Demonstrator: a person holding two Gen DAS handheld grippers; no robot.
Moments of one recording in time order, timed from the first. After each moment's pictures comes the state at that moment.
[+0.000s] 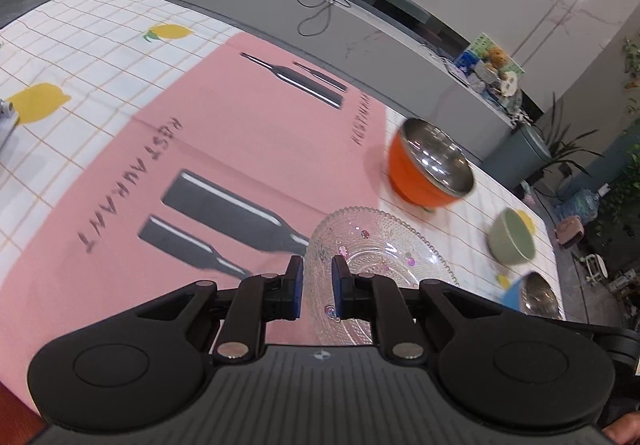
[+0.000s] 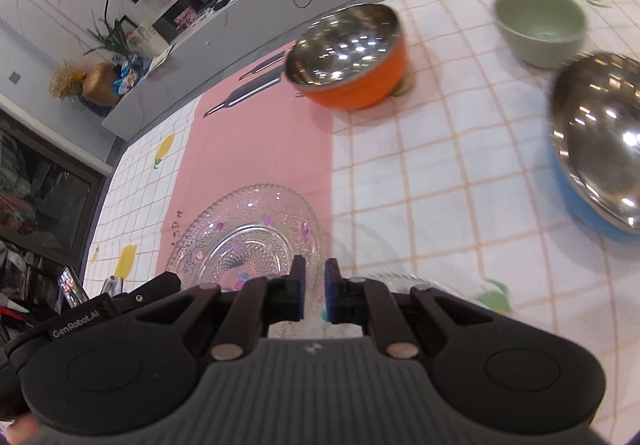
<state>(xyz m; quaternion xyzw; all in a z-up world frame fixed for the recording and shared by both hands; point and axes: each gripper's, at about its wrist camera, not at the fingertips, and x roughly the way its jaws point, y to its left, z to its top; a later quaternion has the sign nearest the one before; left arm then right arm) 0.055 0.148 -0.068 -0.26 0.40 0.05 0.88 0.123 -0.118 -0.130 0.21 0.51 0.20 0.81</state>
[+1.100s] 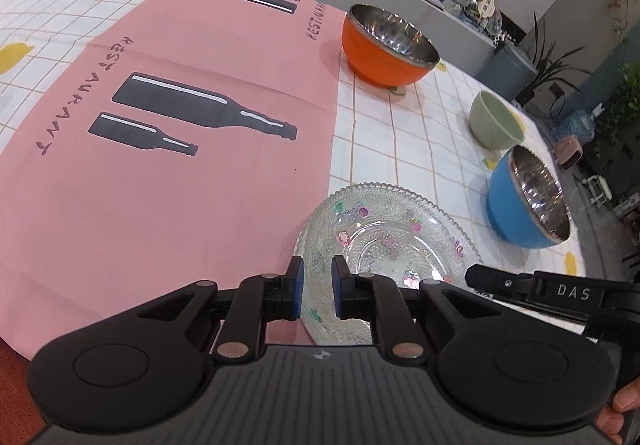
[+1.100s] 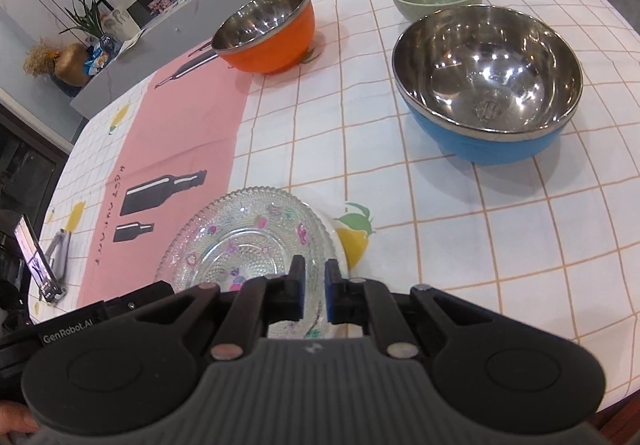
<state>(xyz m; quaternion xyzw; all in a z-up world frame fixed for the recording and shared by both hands) 0.022 0.076 -0.107 -0.20 0.47 0.01 0.86 0.068 -0.179 -0.154 0.15 0.51 0.17 0.83</state>
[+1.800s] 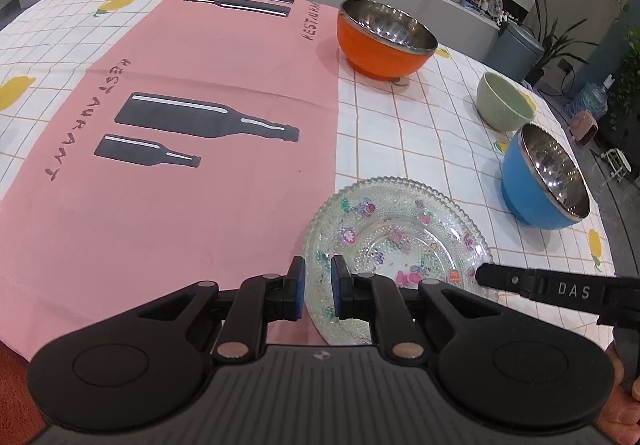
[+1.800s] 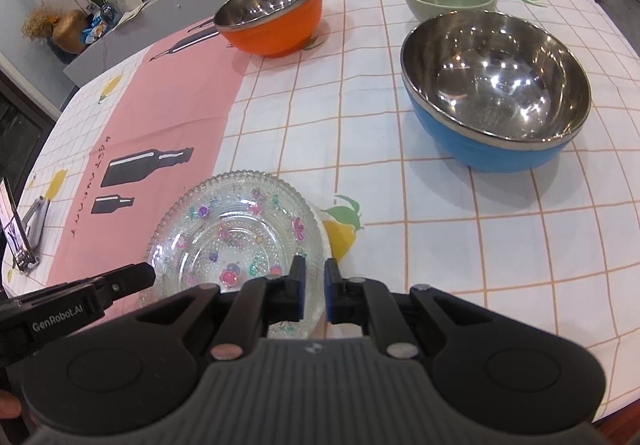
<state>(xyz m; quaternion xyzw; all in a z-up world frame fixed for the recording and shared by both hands) 0.022 0.066 -0.102 -0.15 0.47 0.02 0.87 0.070 -0.171 -0.160 0.08 0.52 0.17 0.83</state>
